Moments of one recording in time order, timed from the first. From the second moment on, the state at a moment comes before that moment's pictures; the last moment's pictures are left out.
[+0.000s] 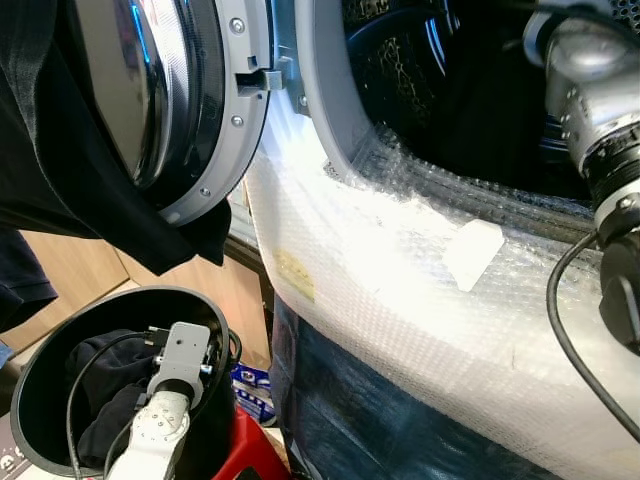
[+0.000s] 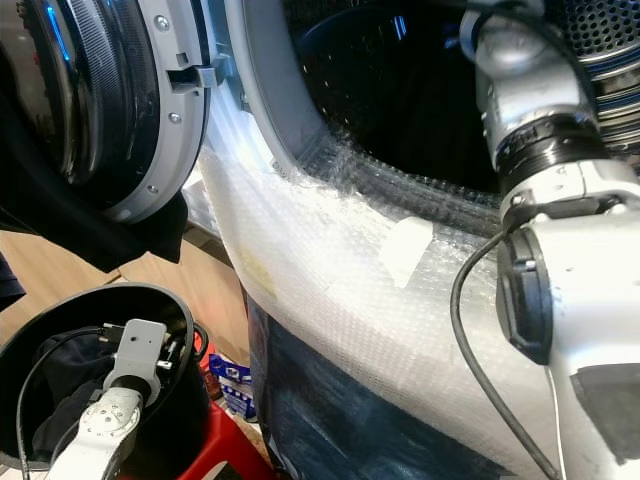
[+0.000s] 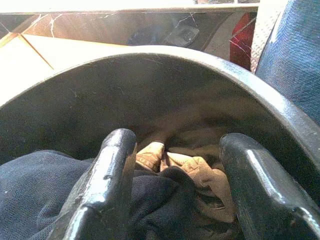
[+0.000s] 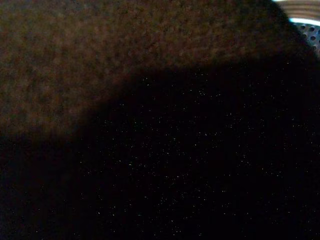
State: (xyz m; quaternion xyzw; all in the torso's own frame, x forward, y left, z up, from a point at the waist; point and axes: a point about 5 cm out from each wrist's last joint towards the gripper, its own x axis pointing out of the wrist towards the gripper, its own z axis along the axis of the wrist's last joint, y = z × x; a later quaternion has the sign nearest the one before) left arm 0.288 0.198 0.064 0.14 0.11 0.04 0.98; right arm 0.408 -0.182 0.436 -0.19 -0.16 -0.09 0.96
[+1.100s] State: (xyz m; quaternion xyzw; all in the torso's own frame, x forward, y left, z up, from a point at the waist) left arm 0.279 0.198 0.062 0.13 0.11 0.06 0.98; right arm 0.397 -0.213 0.423 0.00 -0.14 -0.08 0.99
